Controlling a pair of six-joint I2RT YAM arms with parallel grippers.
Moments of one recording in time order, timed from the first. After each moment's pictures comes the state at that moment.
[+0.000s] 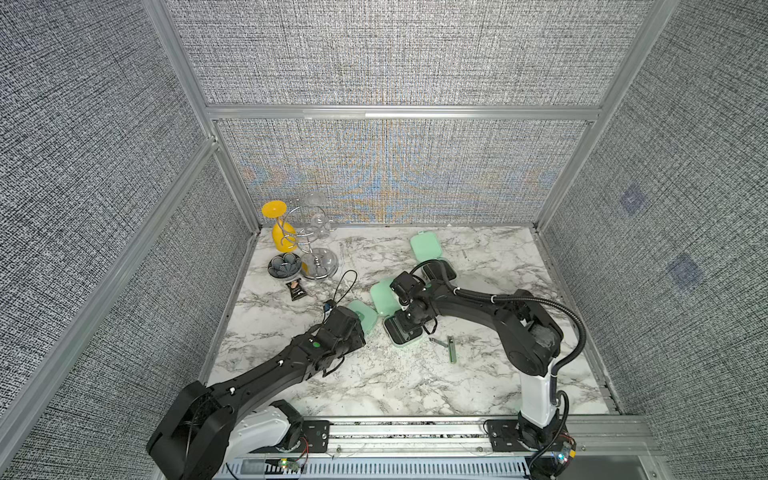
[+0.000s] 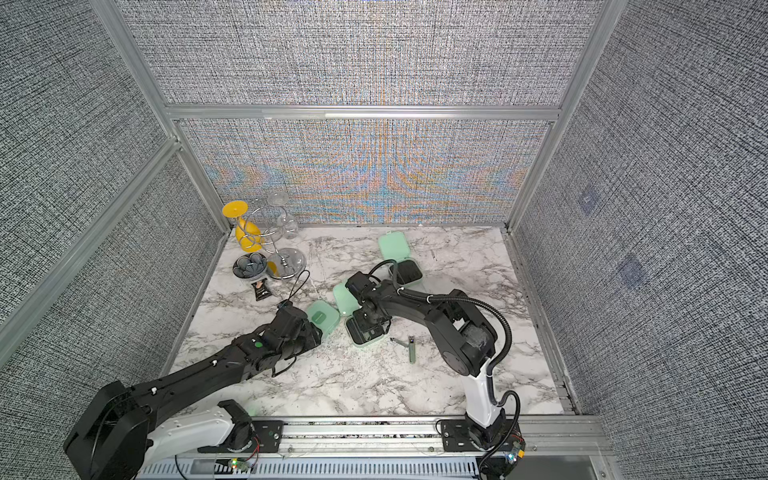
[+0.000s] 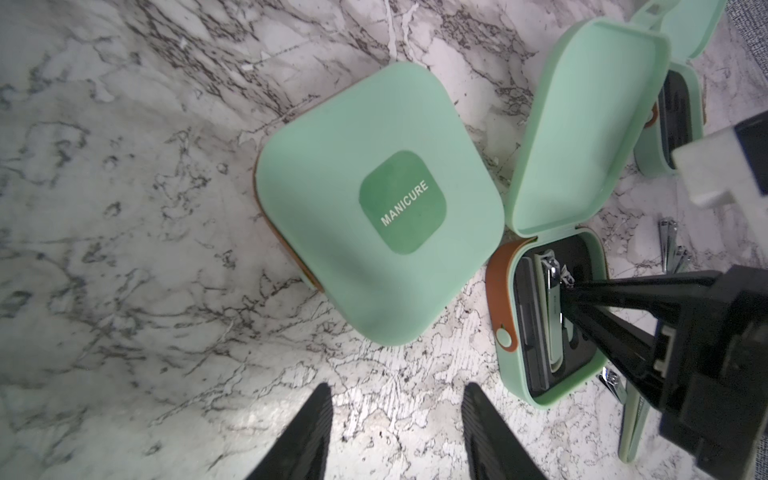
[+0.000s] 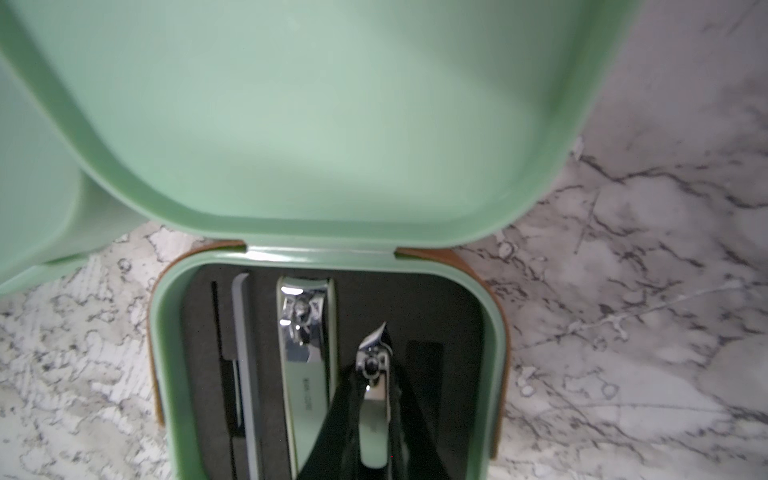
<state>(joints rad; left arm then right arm) -0.69 1.14 0.53 -0.31 -0.10 -0.97 0.78 2.00 1.37 -0.66 0.03 0.29</state>
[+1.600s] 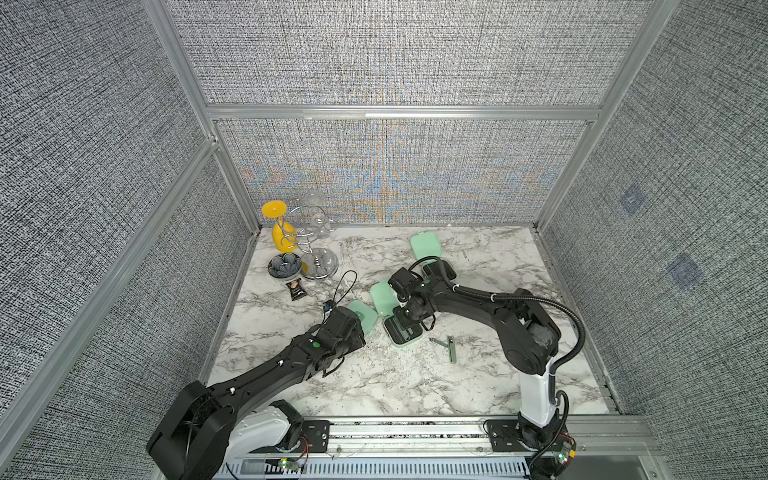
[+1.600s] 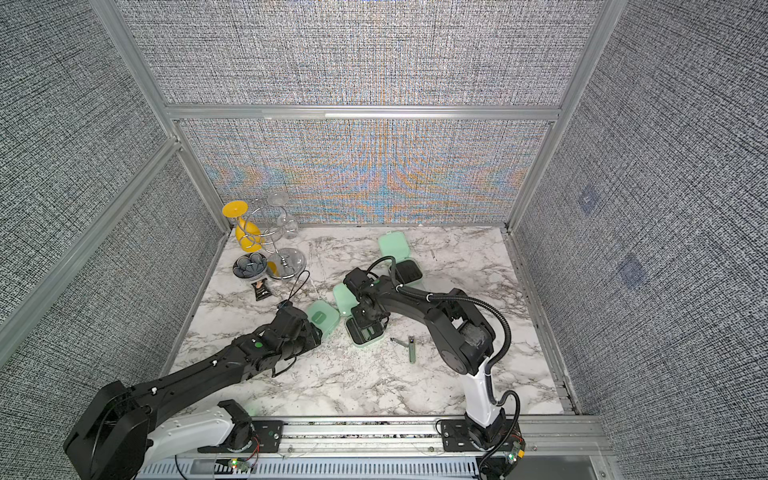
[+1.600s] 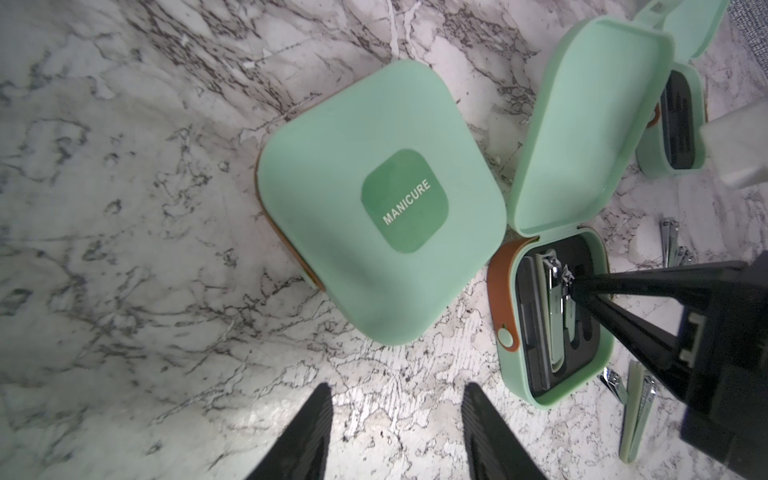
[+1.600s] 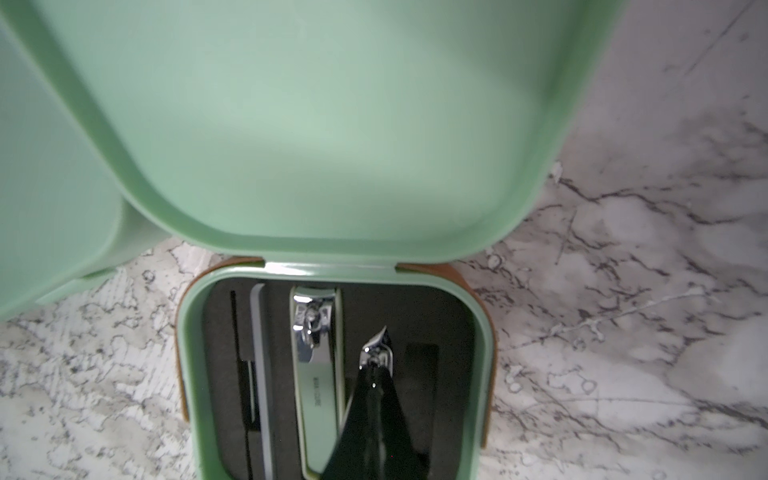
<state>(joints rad) -0.69 1.14 0.52 -0.30 -0.10 -0.97 0.78 2.00 1.42 -0.71 0.03 0.29</state>
